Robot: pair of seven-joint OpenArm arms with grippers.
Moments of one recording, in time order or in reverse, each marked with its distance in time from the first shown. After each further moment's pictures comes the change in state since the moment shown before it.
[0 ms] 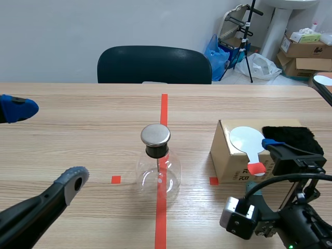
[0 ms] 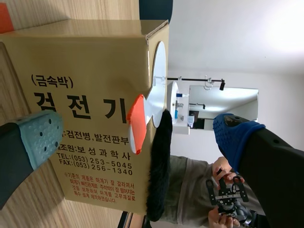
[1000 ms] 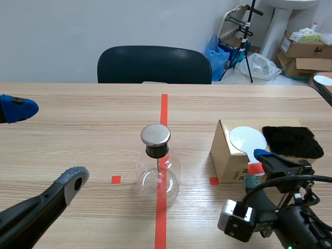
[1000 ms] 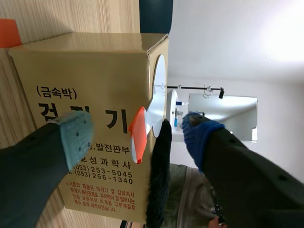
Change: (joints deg) left arm 0.0 0.0 0.0 0.0 0.0 0.0 0.0; right arm 0.0 0.0 0.0 0.0 -0.2 0.0 1.9
